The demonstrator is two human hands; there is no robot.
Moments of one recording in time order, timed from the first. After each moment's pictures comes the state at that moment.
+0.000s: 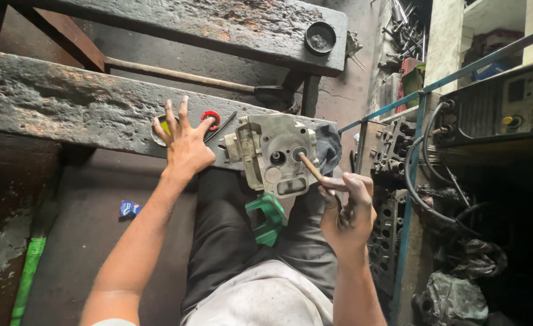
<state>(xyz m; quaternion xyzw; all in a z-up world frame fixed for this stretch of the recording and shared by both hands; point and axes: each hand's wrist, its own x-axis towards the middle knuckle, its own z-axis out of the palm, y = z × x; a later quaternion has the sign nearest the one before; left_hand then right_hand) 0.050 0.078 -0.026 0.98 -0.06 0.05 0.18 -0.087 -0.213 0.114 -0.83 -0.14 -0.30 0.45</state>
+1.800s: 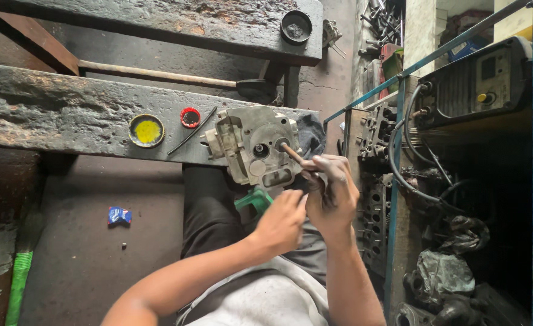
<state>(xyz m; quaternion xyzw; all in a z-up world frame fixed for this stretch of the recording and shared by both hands) -0.101 -0.100 0.034 0.83 -0.36 -0.02 0.43 -0.077 -0.211 0.133 -0.84 -0.16 -0.31 0.42</state>
